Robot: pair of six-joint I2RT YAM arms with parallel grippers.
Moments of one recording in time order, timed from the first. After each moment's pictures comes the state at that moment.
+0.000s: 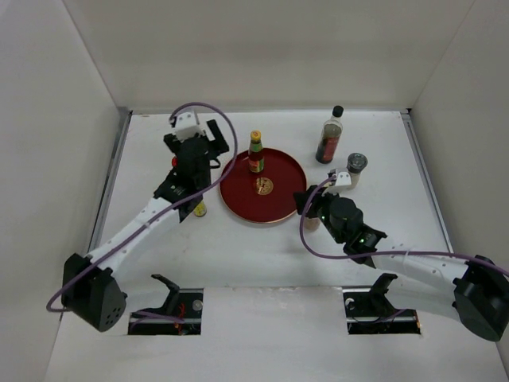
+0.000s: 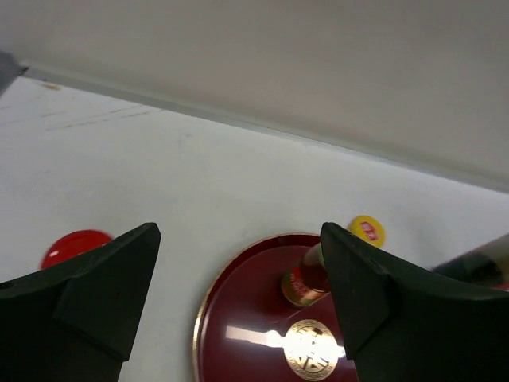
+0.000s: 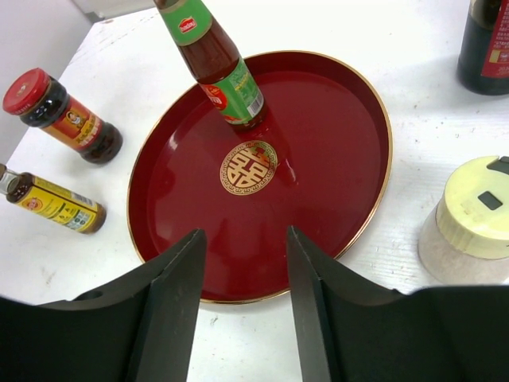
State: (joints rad) left arm -0.57 1.27 1.00 0.16 -0.64 -0.32; right arm 0.80 1.05 0.44 0.44 0.41 0.47
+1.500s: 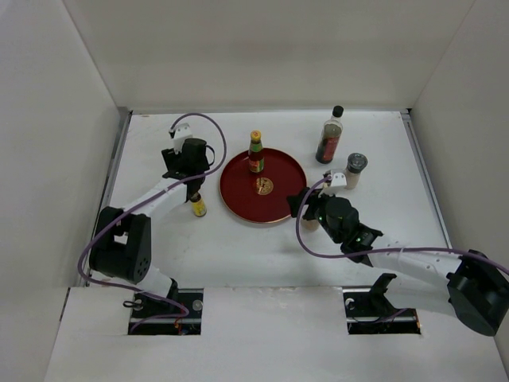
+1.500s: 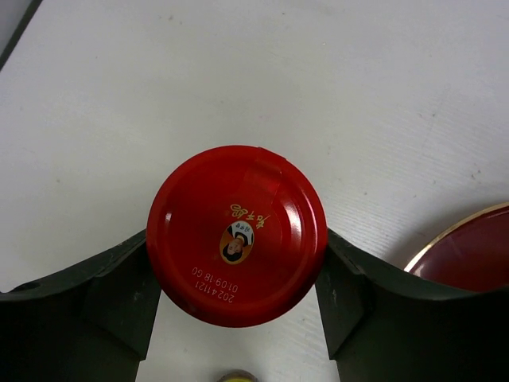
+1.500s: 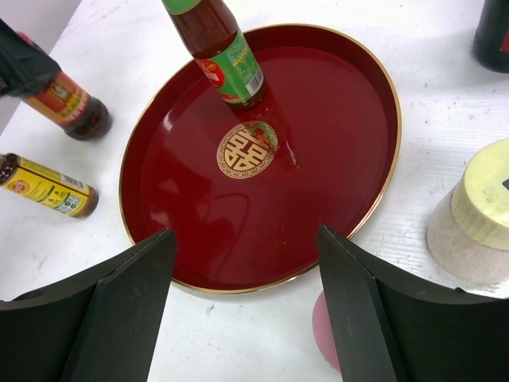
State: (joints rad) left arm -0.29 1.53 0.92 0.01 -0.62 -0.39; right arm 0.80 1.10 0.44 0.44 0.38 0.48
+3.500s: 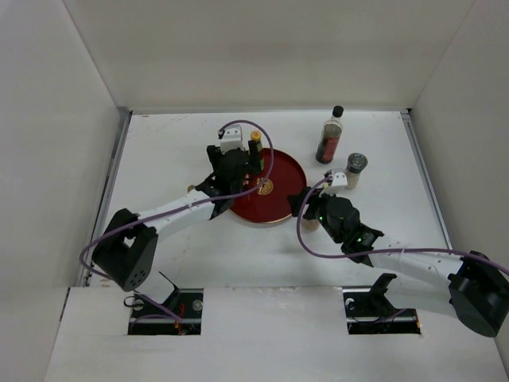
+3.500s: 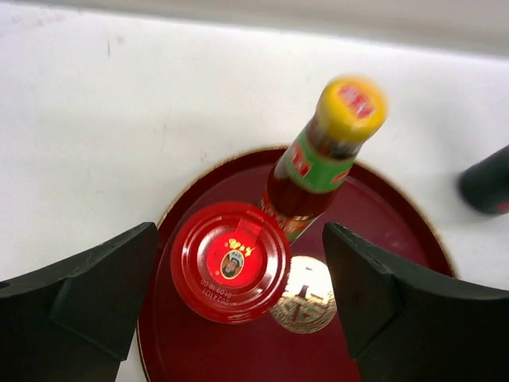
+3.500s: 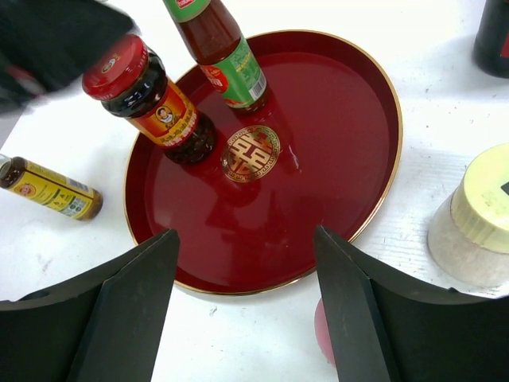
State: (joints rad) left arm -0.68 1.55 0.94 0.27 -0.63 -0.36; right arm 0.80 1.09 0.44 0.44 0.38 0.48
